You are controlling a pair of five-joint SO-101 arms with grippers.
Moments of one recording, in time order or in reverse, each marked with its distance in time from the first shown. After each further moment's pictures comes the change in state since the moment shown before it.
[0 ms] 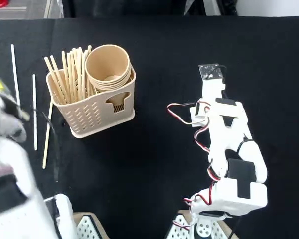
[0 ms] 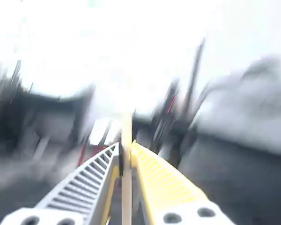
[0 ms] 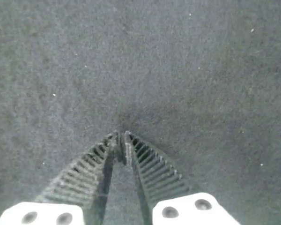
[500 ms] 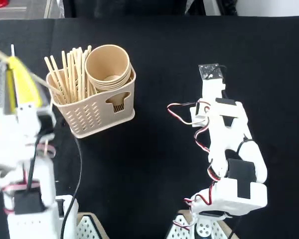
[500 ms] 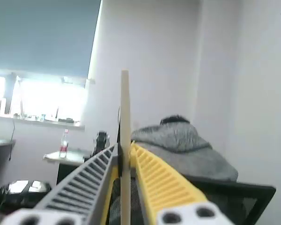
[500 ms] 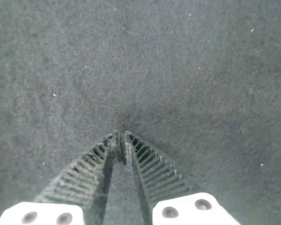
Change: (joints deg) left arm 16.0 -9.0 17.8 -21.5 0.6; right arm 0.0 0.0 0.0 0.0 0.0
